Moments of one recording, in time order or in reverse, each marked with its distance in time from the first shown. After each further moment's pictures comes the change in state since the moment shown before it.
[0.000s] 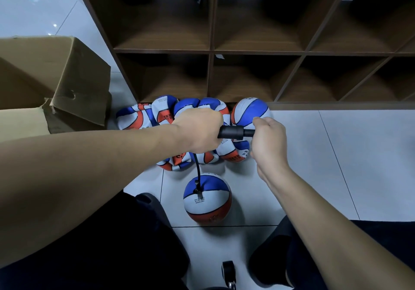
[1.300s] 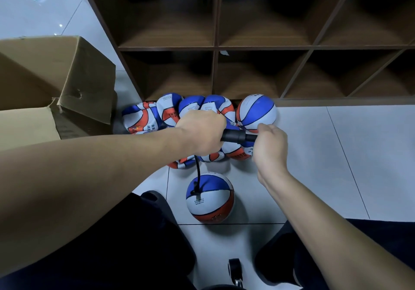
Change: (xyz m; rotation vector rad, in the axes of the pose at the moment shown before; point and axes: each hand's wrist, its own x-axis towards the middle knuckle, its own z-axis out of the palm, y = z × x) left_hand -0.005 -0.001 0.009 0.081 -0.017 0.001; right_hand -0.008 0.019 0.009 0.058 0.075 0.092
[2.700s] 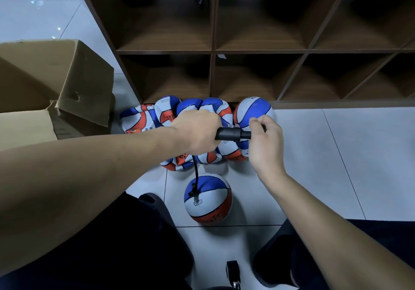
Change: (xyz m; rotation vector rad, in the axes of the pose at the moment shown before) left_hand -0.006 -0.005 -0.011 -0.109 -0.006 0.009; right_hand -0.006 -0.012 -0.006 -0.111 -0.129 -0.309
